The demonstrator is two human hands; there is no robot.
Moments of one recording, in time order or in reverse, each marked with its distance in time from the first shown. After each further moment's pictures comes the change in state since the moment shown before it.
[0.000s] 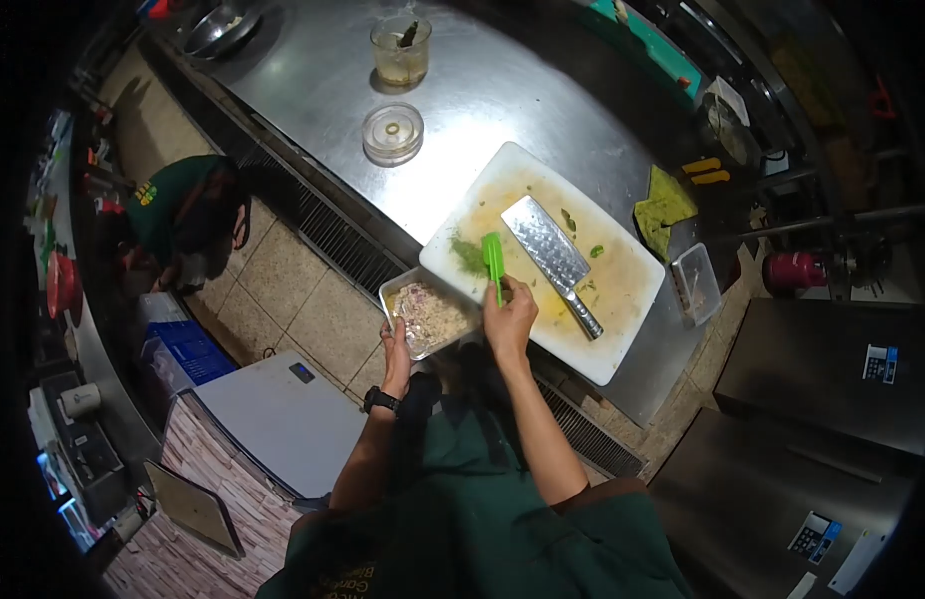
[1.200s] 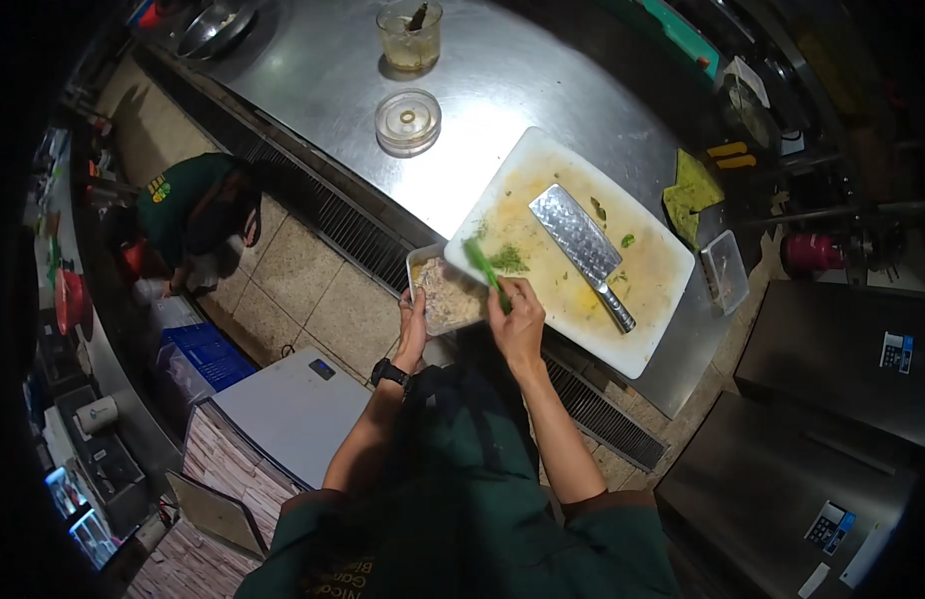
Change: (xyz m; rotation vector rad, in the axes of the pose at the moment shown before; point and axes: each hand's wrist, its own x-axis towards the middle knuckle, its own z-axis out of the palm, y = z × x) left_hand 0.037 0.046 -0.003 0.127 -0.126 -0.034; right_hand -0.023 -0.020 0.016 -0.158 -0.040 -0.342
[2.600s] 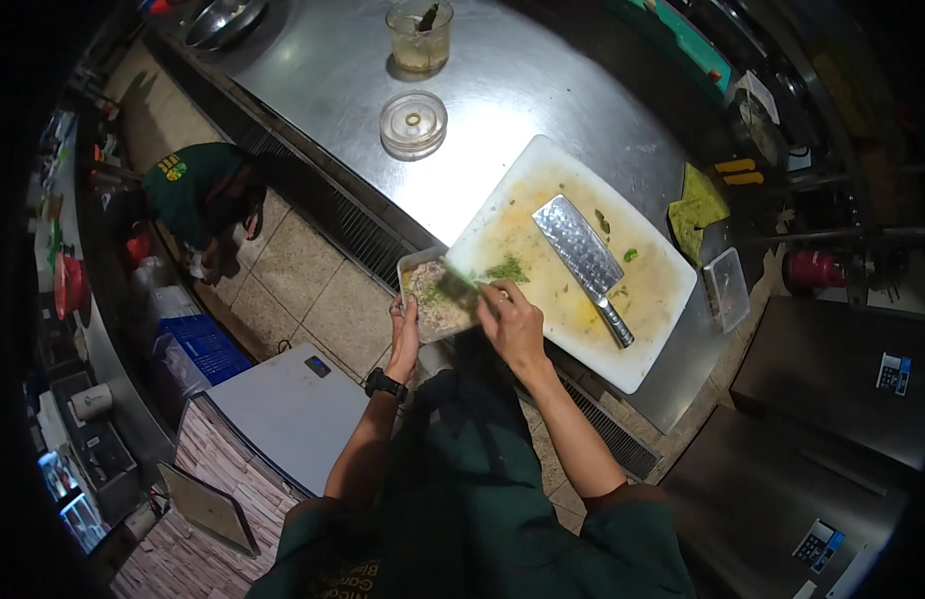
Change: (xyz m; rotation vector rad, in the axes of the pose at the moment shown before) left_hand -0.014 0.013 0.000 -0.018 0.077 0.028; right_hand 0.021 -0.004 -0.012 -0.103 -0.205 -0.272
